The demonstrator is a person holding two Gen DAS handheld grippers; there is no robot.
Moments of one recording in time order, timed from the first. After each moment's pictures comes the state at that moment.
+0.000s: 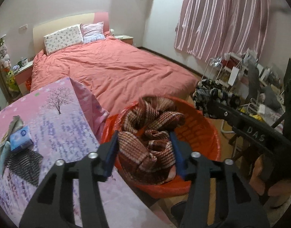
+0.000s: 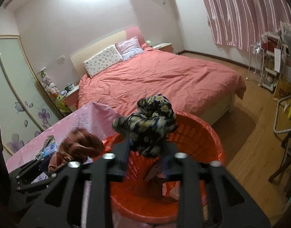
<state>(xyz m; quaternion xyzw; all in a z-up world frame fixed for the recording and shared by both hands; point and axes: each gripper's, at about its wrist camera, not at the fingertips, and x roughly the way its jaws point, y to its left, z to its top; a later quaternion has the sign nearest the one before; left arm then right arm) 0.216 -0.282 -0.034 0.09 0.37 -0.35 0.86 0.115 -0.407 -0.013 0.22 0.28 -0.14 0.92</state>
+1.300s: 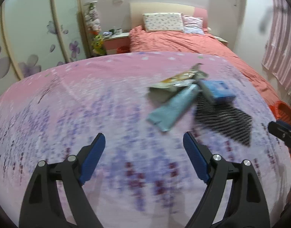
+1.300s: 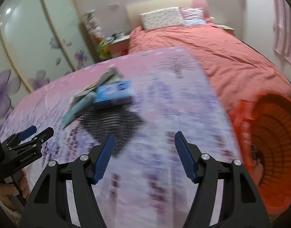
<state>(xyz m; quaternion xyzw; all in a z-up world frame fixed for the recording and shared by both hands) 0.284 0.067 -0.080 0.03 0.40 -0.03 0.92 0.219 -0.169 -0.047 0.10 0.40 0.06 0.91</state>
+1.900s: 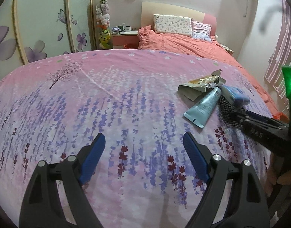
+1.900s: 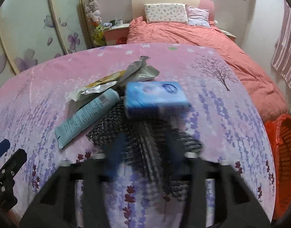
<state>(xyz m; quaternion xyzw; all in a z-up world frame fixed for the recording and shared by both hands) 0.276 0.124 -0.084 -0.02 0.40 -0.02 0.92 0.268 -0.095 -0.062 0.03 0.43 0.01 0.90</state>
